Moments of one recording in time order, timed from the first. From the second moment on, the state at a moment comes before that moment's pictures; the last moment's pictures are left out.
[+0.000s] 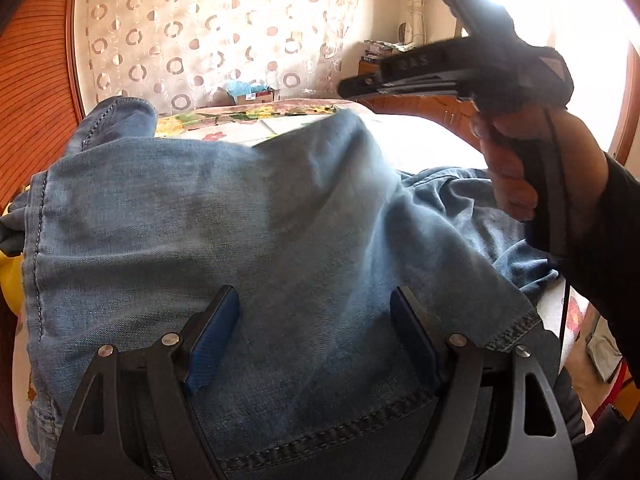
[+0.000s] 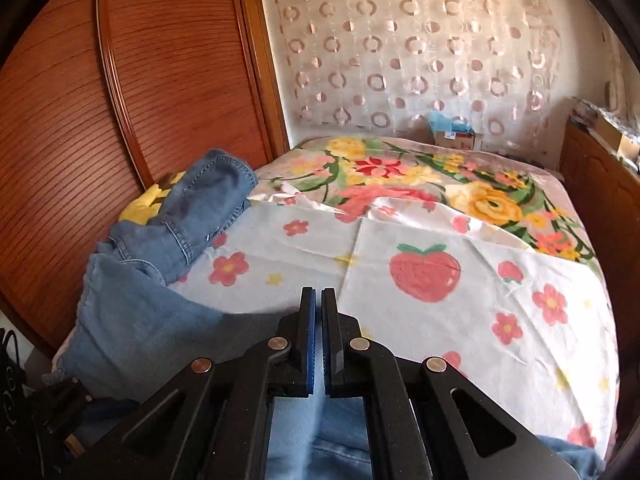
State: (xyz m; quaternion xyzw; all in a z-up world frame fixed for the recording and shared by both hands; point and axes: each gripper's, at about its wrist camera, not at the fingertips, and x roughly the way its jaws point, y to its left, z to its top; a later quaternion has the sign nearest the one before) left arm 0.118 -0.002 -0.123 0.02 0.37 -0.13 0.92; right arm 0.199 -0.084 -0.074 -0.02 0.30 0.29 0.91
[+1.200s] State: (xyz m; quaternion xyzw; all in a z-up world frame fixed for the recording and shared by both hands) left arm 0.112 -0.030 -0.107 0.03 0.37 -0.15 0.92; right arm 0.148 -0.337 -0.134 0.02 0.40 0.12 0.91
